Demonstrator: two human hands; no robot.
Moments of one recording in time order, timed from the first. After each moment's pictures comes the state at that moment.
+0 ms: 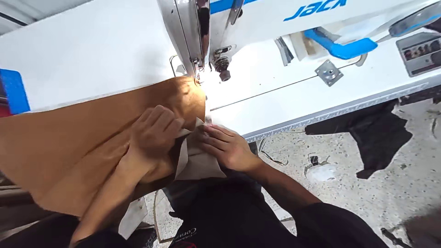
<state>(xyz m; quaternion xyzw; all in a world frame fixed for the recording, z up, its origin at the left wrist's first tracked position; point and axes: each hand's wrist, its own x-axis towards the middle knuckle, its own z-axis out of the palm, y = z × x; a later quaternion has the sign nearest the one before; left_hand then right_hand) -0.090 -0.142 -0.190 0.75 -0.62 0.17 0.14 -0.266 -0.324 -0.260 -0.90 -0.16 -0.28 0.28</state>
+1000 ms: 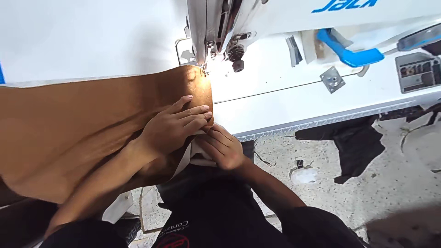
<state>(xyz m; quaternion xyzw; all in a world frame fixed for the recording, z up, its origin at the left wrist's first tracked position) -0.098 -0.156 -0.210 0.67 -0.71 0.00 0.22 -0.269 -0.306 -0.280 -0.88 -0.15 -0.38 0.24</state>
